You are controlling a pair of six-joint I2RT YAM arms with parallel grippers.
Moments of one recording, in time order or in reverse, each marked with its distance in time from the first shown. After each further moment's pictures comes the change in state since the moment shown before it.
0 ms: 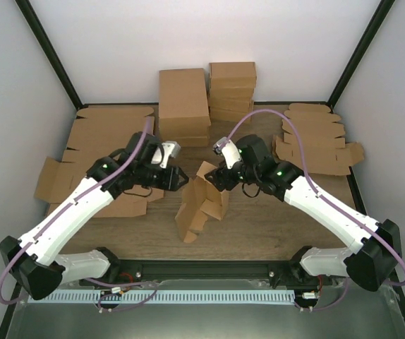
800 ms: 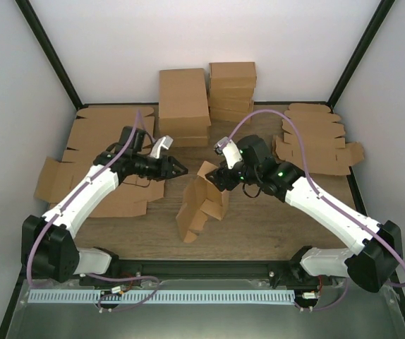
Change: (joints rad) left arm 0.322 0.132 -0.166 0.285 0.498 0.007; right arm 0.001 -0.011 -0.005 0.001 0.014 0.002
